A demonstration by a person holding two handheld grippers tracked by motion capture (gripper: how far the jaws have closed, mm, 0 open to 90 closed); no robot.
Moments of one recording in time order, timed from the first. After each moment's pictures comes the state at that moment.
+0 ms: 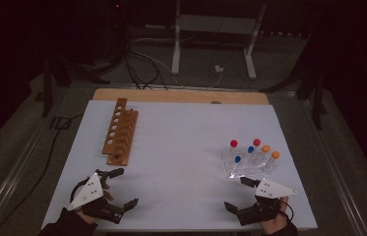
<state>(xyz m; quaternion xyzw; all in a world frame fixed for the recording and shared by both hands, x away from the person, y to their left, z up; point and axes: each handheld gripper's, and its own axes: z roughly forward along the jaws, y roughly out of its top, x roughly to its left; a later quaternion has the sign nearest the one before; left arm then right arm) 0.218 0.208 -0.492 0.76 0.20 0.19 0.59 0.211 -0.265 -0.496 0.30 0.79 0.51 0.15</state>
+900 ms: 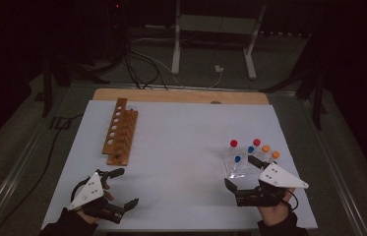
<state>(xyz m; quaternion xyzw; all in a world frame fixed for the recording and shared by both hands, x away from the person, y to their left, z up) 0.218 0.207 -0.492 0.76 0.20 0.19 0.59 0.217 -0.248 -0.430 0.32 0.74 0.52 0.28</state>
